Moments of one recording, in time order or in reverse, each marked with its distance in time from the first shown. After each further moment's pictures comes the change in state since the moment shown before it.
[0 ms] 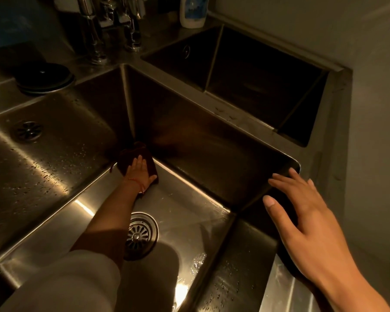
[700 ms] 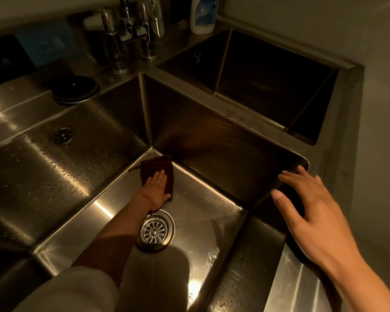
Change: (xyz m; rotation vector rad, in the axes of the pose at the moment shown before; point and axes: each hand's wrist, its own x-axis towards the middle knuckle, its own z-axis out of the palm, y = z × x) left_hand -0.050 -0.005 0.017 0.210 -0.066 0.206; right_hand 0.000 -0.001 0.000 0.010 0.018 -0.001
